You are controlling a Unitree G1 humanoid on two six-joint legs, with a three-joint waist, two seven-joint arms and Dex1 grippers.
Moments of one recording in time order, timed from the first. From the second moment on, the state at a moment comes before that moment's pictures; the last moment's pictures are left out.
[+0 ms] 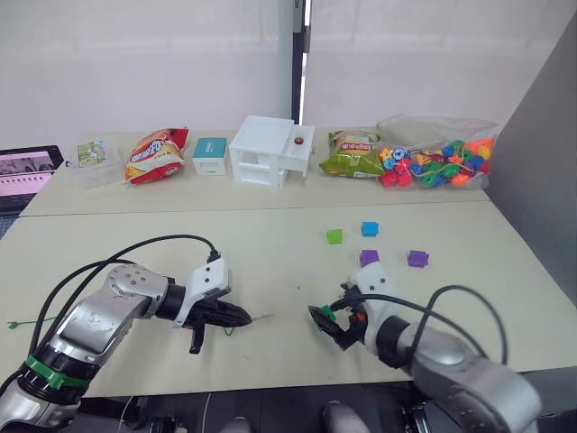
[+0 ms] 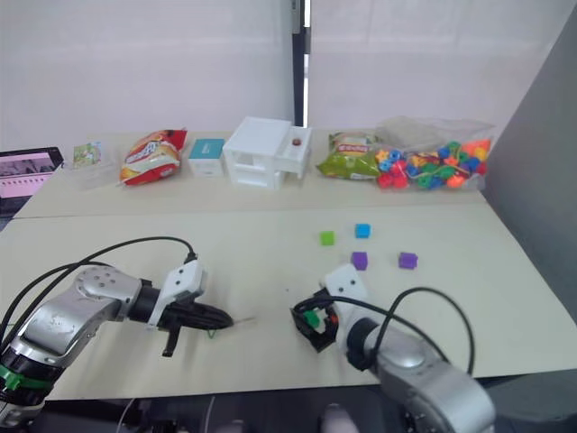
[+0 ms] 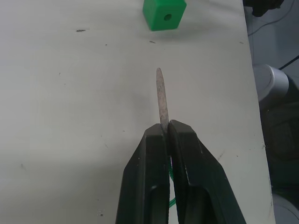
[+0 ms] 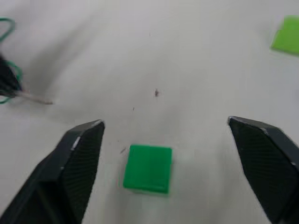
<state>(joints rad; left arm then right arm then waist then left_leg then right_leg) -0.34 0.88 -0.18 -0.27 -0.38 0.62 -1.25 -0.18 -0.45 0.03 -0.92 0.57 1.23 0.28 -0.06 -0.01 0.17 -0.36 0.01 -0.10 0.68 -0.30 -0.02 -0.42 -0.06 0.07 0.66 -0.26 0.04</state>
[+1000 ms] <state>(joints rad) -0.34 0.93 -0.18 -0.42 -0.43 0.77 -1.21 -0.60 -0.69 0.44 0.11 0.14 0.03 1.41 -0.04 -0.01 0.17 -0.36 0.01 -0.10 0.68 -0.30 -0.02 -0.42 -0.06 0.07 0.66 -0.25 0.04</state>
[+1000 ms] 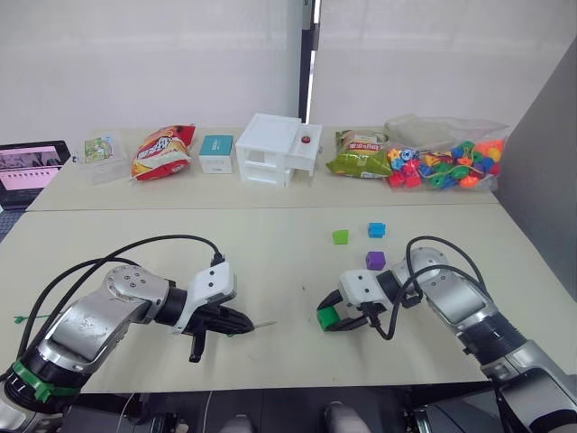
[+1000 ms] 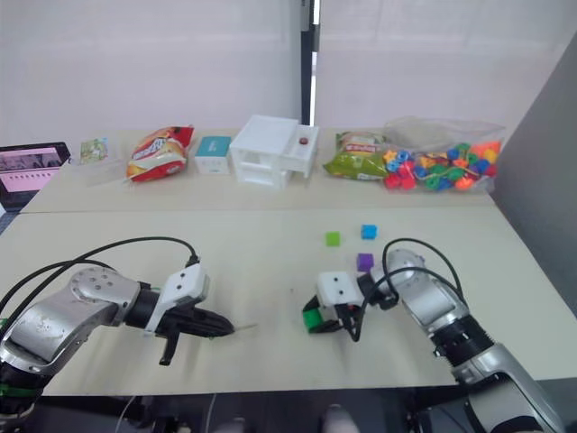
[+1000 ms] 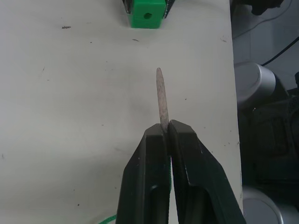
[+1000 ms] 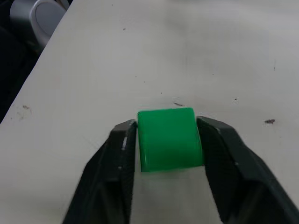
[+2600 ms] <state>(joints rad) -0.70 0.78 -0.50 -0.36 -0.36 1.03 -1.10 -0.49 -0.64 0.43 -0.21 0.09 0.43 1.16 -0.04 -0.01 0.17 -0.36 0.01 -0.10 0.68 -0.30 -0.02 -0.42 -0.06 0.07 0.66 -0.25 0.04</state>
